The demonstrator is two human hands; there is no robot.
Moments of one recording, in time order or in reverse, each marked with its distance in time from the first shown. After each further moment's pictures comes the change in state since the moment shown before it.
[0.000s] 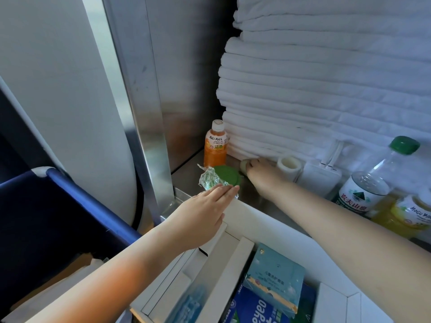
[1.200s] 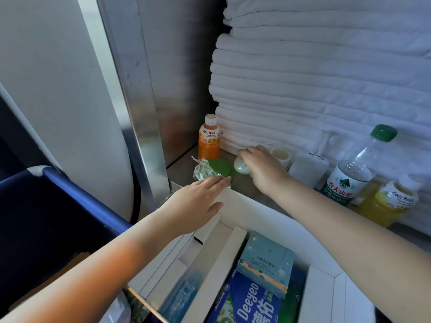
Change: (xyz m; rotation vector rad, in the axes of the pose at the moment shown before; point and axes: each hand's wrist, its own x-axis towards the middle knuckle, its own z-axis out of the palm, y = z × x) left_hand 0.000 0.000 -0.003 -0.063 0.018 -0.011; right_hand -0.040 -0.006 -0.032 0.300 0.212 0.086
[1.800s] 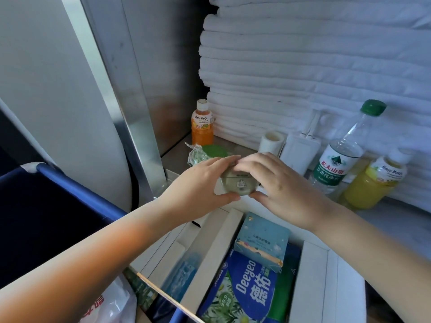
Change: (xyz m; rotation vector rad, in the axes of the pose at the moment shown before) left_hand -0.005 0.040 -0.031 -0.236 0.128 0.003; right_hand -0.112 -0.018 -0.045 0.307 0.173 -0.383
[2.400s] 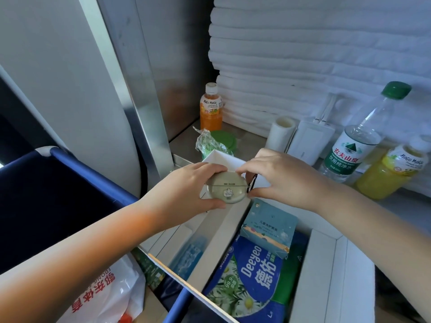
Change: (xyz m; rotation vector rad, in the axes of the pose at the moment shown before) left_hand -0.044 -0.004 -0.012 0.033 -0.097 -0.094; right_hand 0.009 0.004 0.007 0.100 -0.239 0.112
